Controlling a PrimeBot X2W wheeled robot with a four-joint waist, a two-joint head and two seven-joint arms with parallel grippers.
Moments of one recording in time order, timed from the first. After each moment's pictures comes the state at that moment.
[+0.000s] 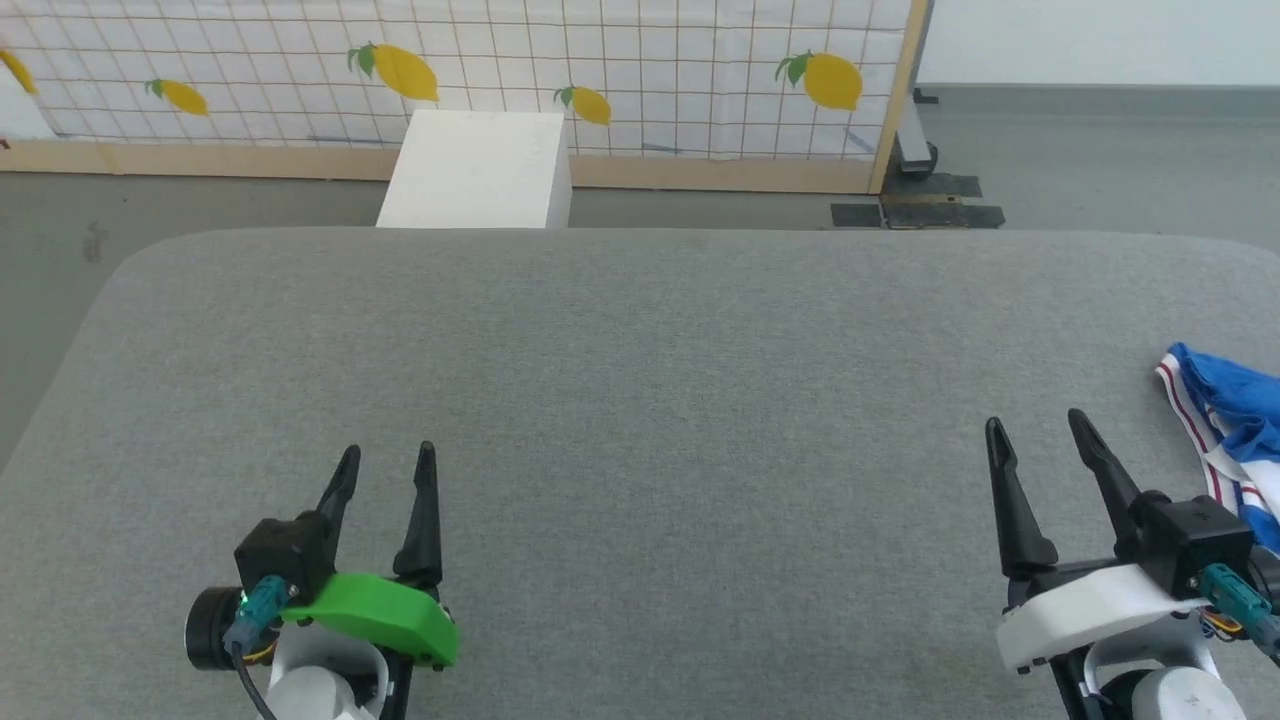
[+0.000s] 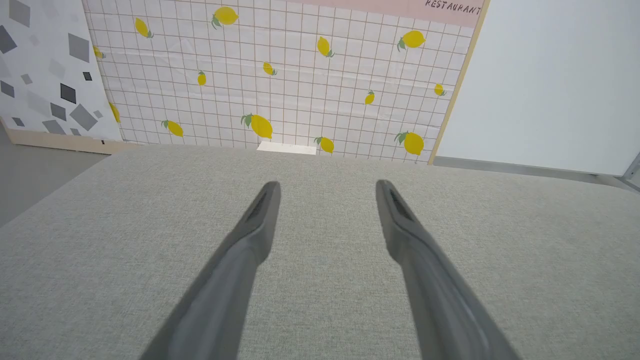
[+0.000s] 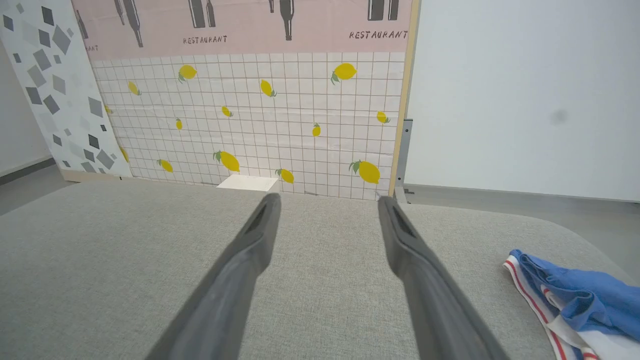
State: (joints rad) left arm -0.11 0.08 -0.01 0.28 -0.18 -0.09 -0.26; right arm 0.00 -0.05 -0.05 0.01 0.07 0.13 -0.12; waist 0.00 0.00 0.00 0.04
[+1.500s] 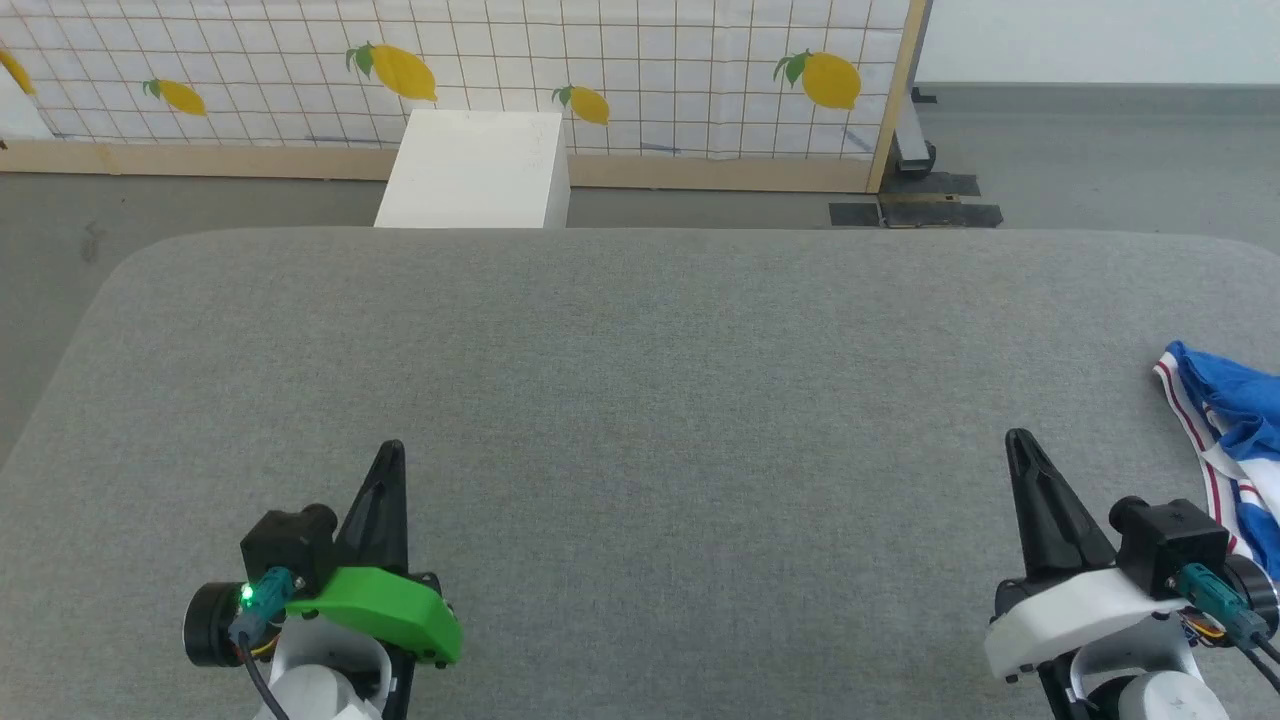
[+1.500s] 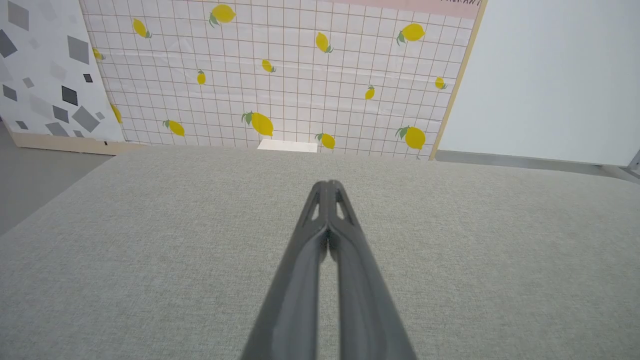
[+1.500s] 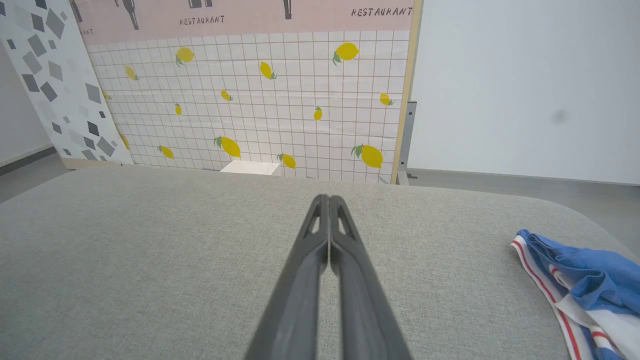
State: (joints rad) left arm -0.10 0.07 -0.01 0.23 -0.16 -0.08 -0.20; right arm 0.00 -0.05 -0.03 0.05 0.07 0.13 -0.10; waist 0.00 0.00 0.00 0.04
